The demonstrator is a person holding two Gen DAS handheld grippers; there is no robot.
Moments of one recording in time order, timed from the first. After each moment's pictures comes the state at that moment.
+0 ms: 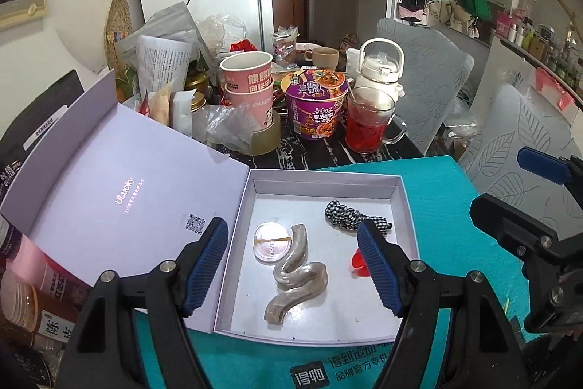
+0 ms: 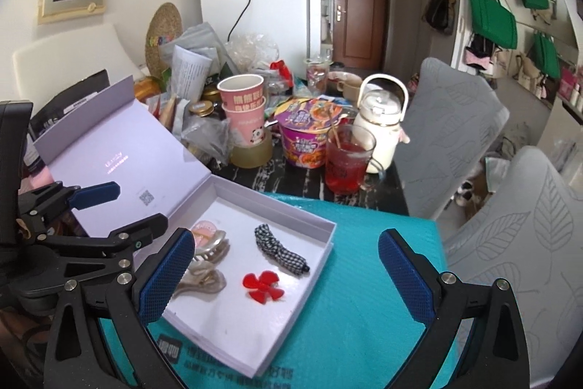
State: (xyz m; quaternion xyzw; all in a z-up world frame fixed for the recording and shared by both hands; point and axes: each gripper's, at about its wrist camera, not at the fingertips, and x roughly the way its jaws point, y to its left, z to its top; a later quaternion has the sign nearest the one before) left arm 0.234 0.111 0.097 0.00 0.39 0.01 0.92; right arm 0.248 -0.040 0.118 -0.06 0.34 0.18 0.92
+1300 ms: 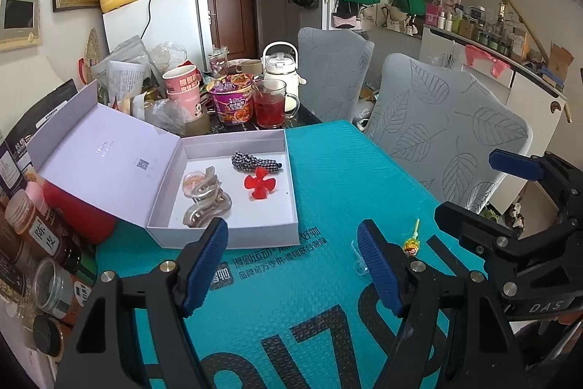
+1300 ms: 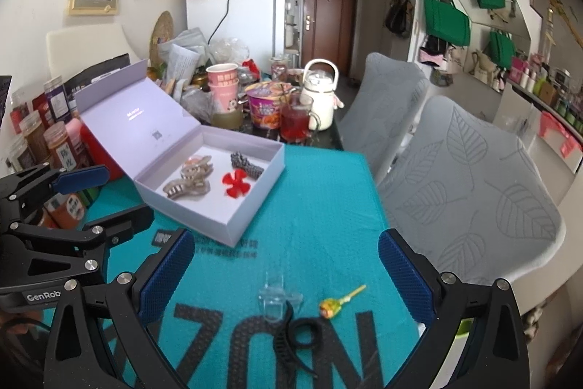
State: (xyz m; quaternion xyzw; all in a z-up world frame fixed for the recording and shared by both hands) left arm 0.062 0.013 0.099 0.03 0.35 -0.08 0.93; right arm 0.061 -0.134 0.110 -0.06 0.32 0.13 0.94
